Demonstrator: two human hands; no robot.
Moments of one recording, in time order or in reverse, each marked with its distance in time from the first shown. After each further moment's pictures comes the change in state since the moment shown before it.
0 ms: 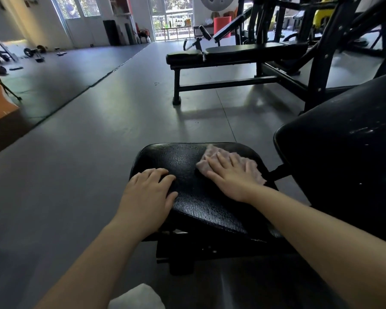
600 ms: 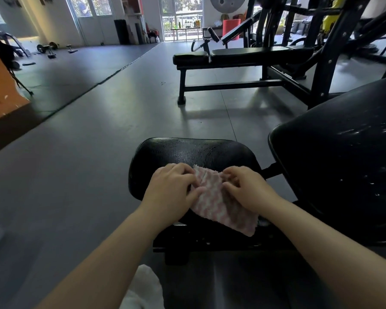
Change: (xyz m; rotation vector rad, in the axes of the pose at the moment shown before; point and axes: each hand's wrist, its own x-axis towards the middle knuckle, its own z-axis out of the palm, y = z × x) left_hand 0.000 0.057 -0.024 -0.321 0.021 -0.007; right_hand -0.070 0.018 -0.012 0.250 0.202 -0.042
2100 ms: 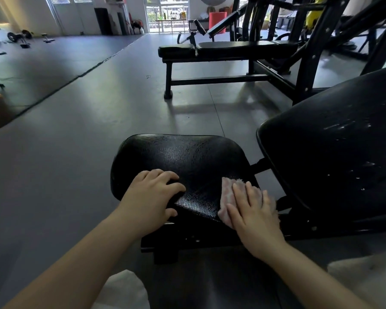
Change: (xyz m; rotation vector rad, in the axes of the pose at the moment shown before) left_hand -0.008 -0.022 0.007 0.224 -0.159 0.158; right_hand -0.053 0.041 0.047 -0.204 -0.007 0.178
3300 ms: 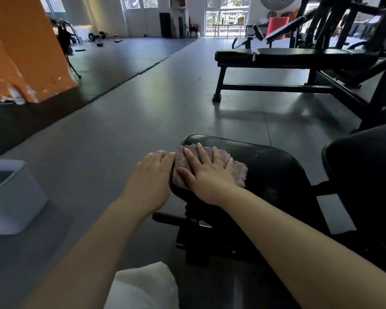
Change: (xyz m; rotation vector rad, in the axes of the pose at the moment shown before) left_hand -0.040 -0.062 -0.028 -0.095 0.077 -0.511; right_hand 0.081 -0.190 -0.012 -0.111 -0.173 -0.435
